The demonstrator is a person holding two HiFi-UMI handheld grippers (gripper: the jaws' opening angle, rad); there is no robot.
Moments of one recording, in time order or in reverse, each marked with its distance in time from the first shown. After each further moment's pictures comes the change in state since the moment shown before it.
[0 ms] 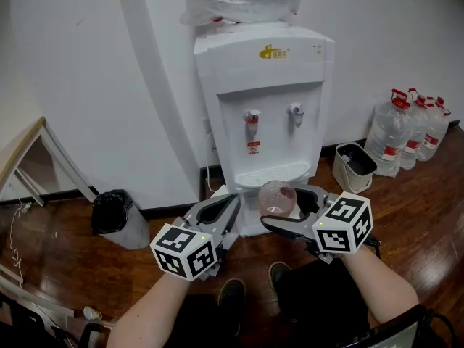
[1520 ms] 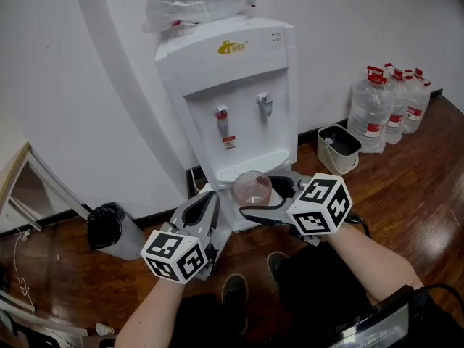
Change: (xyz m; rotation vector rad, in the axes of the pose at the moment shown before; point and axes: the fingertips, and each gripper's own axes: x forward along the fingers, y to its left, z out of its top) left arm 0.000 -0.015 -0.002 0.042 -0.001 -0.037; right arm 0.006 -0.003 -0.002 -0.021 0.007 0.002
